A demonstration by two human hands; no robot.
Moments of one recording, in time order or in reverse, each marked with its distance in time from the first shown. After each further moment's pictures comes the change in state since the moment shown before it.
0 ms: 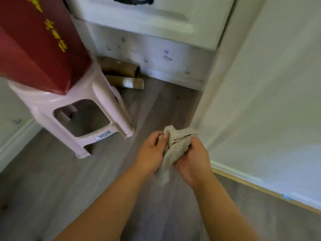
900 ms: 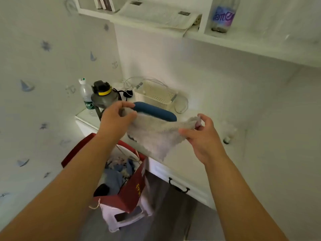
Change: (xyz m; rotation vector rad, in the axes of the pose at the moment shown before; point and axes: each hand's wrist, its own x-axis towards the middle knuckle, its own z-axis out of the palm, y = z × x) left_hand 0.019 0.613 -0.404 0.099 0.438 0.314; right_hand -0.099 -0.367 0.564 -0.581 -0.025 -0.390
